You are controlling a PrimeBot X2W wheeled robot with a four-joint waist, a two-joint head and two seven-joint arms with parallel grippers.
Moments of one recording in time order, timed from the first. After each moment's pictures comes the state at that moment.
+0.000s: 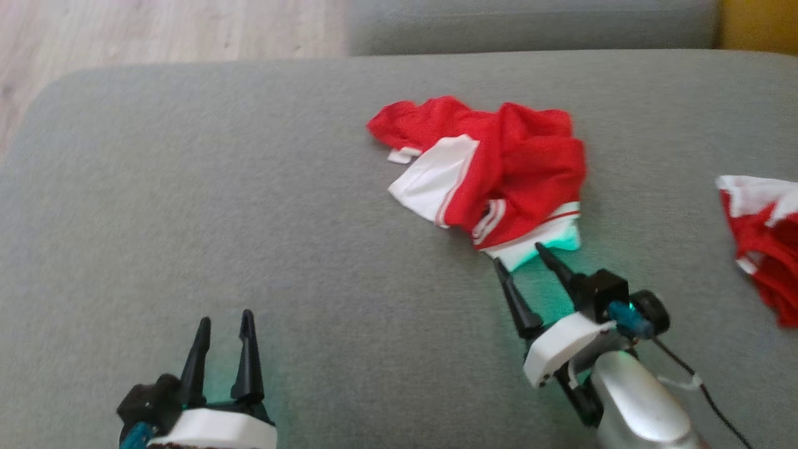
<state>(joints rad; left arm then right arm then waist) -0.01 0.05 -0.12 0.37 -0.40 -0.12 -0.26 -0.31 -0.05 0.35 0.68 0.13 0.12 -0.26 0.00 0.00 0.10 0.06</state>
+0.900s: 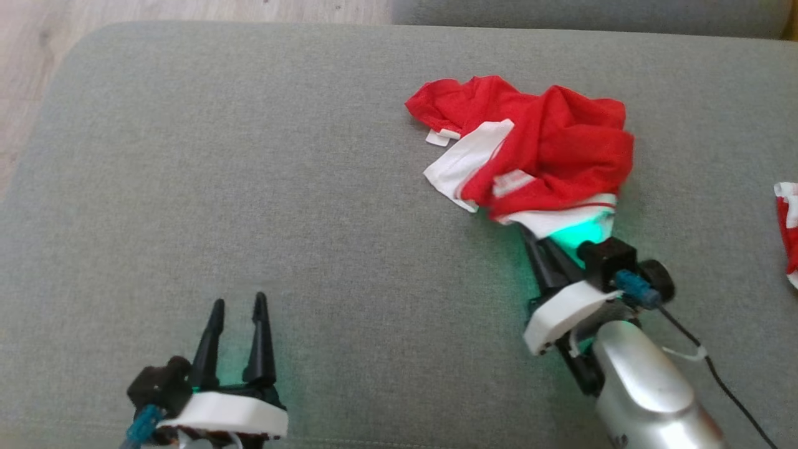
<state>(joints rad) -0.06 0.05 -0.16 0.38 -0.43 -0.13 -0.26 -0.41 -0.06 0.33 0.73 0.14 0.12 -0.26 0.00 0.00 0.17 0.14</state>
